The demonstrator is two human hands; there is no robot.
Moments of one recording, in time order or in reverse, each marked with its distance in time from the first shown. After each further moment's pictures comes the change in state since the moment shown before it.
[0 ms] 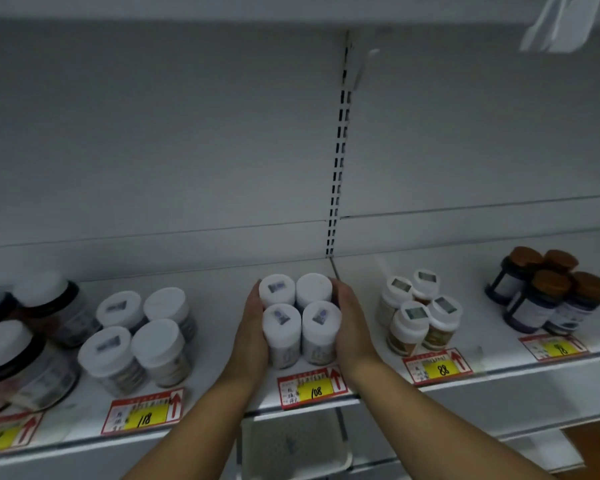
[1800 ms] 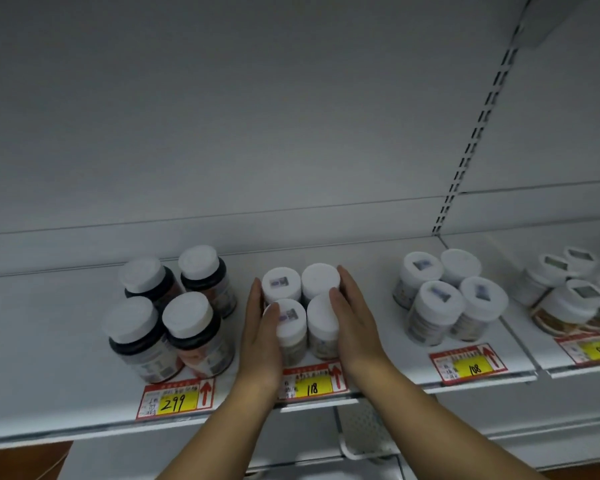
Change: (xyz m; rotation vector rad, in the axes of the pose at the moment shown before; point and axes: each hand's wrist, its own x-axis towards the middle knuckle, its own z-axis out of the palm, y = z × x) left_hand -0.033 0.059 -0.177 0.194 0.270 0.191; right_hand -0.050 0.033 0.195 -0.051 -0.030 -0.056
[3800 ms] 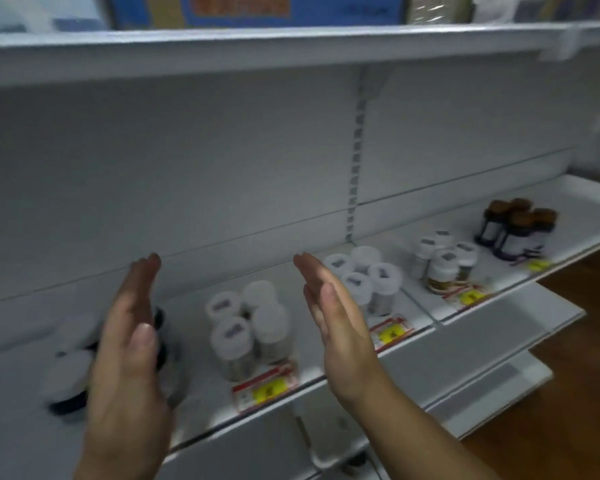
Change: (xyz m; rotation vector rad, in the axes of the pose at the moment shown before) left_hand -0.045 0.103 -0.062 0.092 -0.168 0.520; right_hand -0.088 -0.091 -0.001 0.053 0.085 -0.311
